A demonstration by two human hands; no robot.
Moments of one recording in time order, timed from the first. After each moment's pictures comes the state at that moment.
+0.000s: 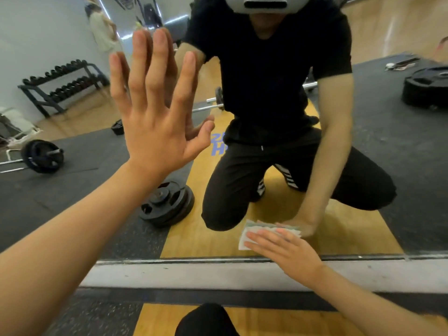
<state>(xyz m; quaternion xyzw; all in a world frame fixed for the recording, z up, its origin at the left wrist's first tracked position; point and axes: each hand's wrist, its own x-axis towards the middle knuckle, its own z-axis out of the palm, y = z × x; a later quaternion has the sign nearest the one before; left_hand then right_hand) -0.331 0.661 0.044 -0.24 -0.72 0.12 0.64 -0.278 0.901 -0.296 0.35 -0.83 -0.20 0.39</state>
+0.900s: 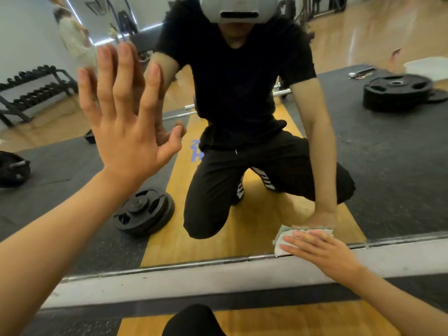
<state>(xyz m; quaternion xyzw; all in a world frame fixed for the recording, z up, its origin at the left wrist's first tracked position) -0.333 0.660 0.036 -0.24 -0.72 0.11 0.64 -0.245 1.030 -0.308 0.30 -0.90 -0.20 0.24</state>
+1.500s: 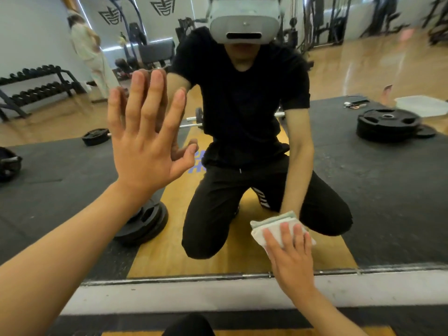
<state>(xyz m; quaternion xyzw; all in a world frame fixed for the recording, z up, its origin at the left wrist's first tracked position) -0.335 0.661 0.038 -0.25 -0.71 0.10 0.65 -0.257 0.936 -0.265 0.09 -0.89 0.03 0.45</state>
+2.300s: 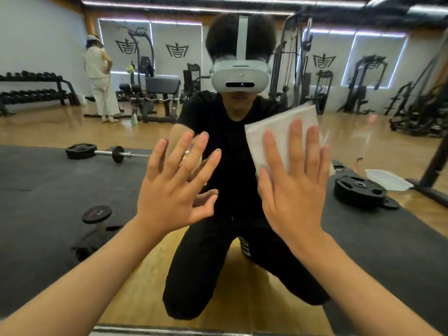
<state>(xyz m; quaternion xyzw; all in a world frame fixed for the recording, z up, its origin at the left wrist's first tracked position) -0.334 0.661 0.037 -0.26 -0.72 0.08 0.64 -0.295 0.910 0.045 0.11 -0.80 0.03 0.59</state>
